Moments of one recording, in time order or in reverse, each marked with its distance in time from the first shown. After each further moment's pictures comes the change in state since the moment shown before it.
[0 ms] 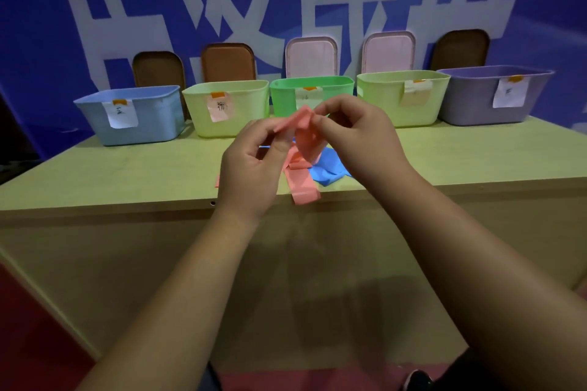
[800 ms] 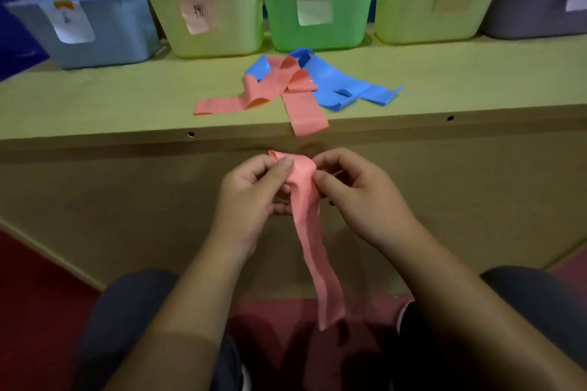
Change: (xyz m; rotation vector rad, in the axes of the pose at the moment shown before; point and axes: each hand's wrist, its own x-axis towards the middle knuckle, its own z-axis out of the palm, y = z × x) left_hand -0.109 -0.086 0.012 -0.312 -0.069 -0.659; right_hand -0.131 0.110 0.043 0.090 -0.244 0.355
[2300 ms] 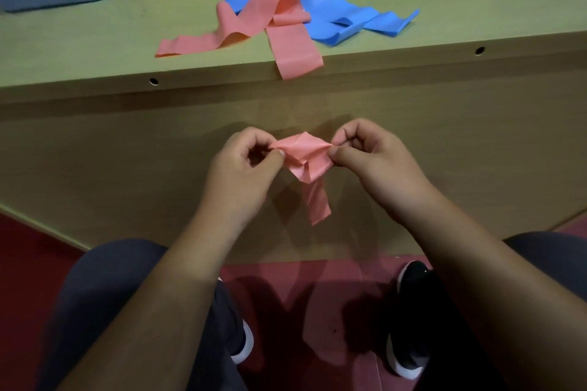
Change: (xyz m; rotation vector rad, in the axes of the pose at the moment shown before) left_hand 0.015 -0.052 -0.013 0.464 0.018 0.075; right_hand 0.008 0.064 -0.010 0.246 -0.039 0.162
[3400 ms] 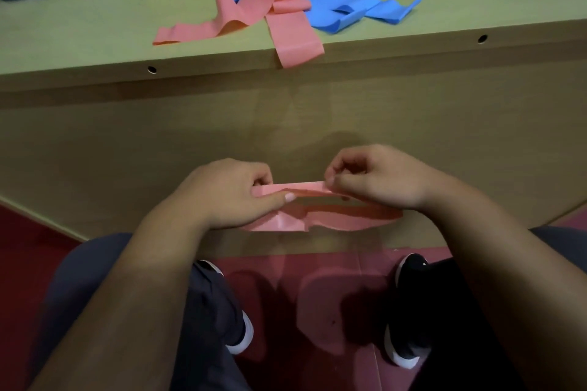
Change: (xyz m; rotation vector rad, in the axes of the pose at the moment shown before) left_hand 0.005 -0.009 -0.036 1.006 -0.552 0.091; right_hand -0.004 0.001 -0.026 -0.614 -0.404 0.121
